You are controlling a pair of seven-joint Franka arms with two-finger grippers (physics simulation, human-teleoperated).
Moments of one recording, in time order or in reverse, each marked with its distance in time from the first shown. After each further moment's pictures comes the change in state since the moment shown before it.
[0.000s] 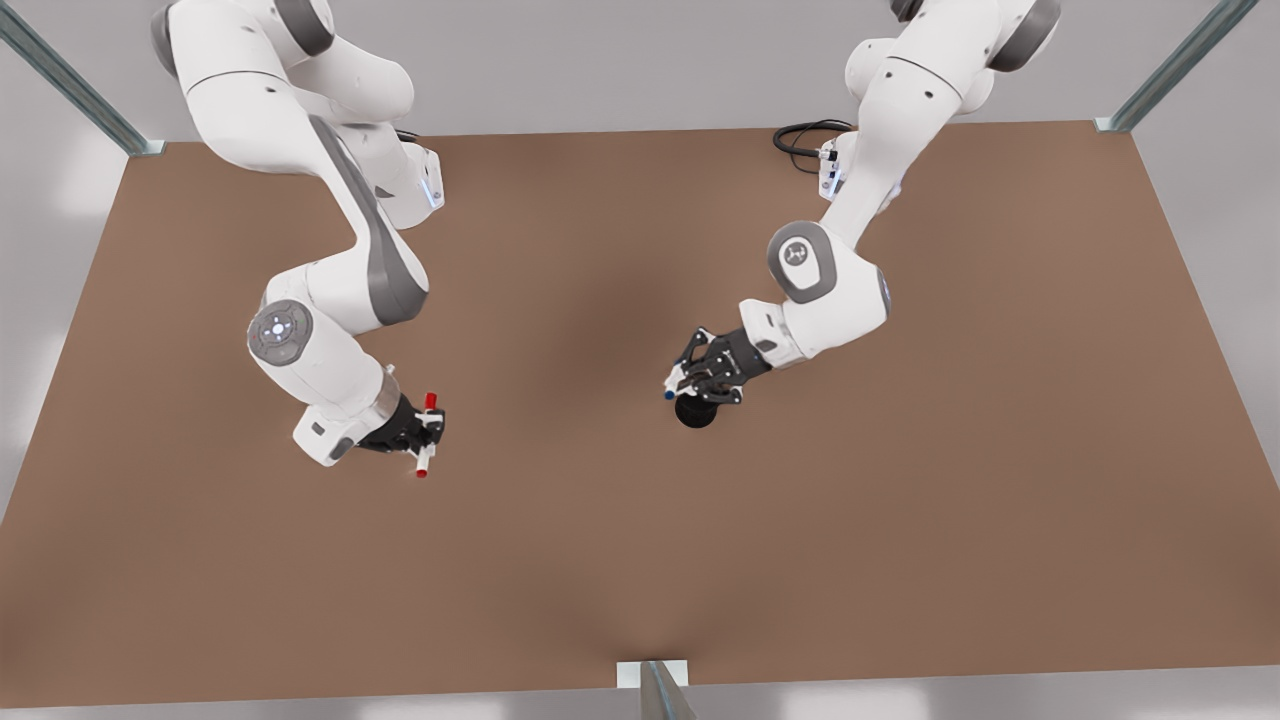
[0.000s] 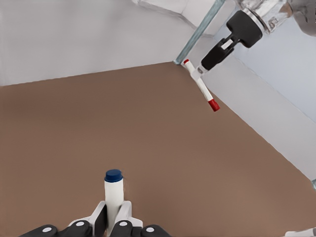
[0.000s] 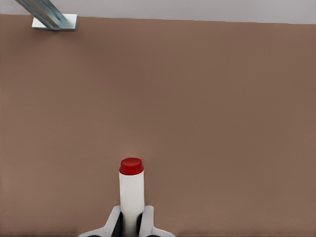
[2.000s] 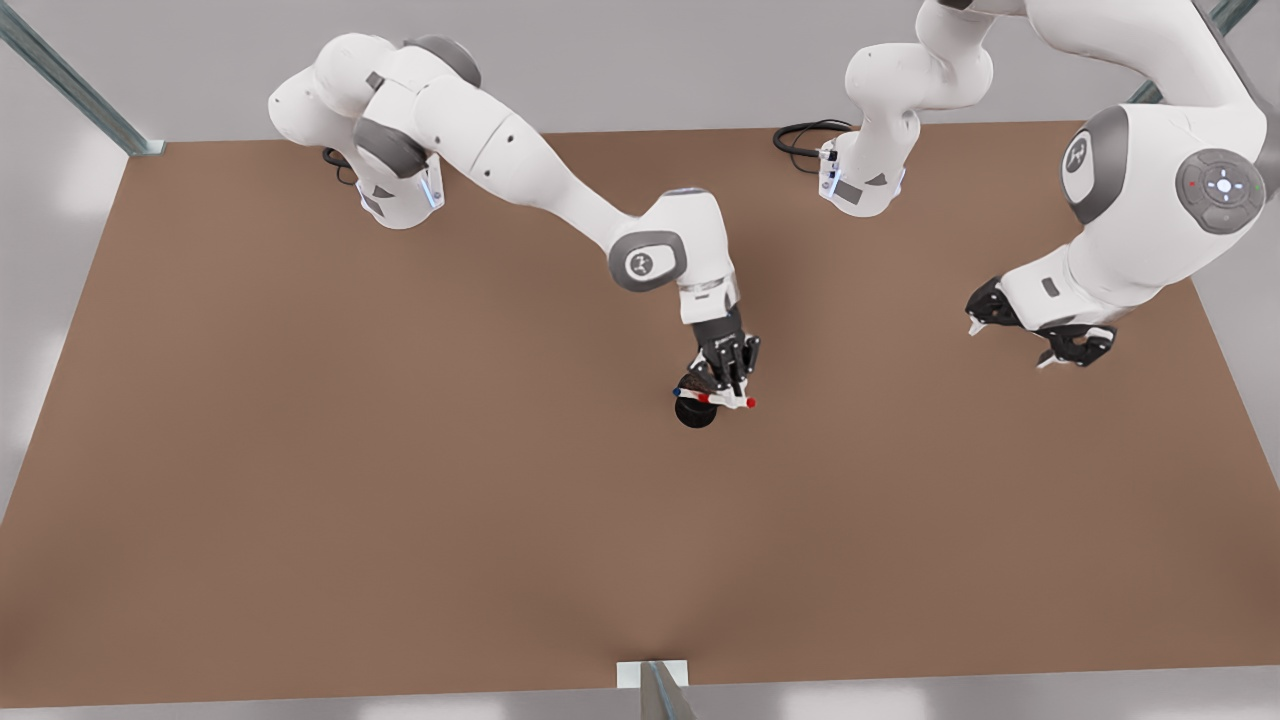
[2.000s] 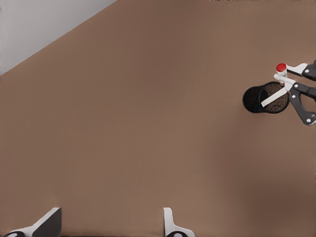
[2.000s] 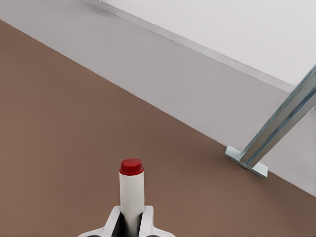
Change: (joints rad) left arm 0.204 -0.171 0.315 0.511 1.383 -1.085 -0.835; right arm 0.770 0.506 -0.059 0.445 -1.222 0.380 0.919
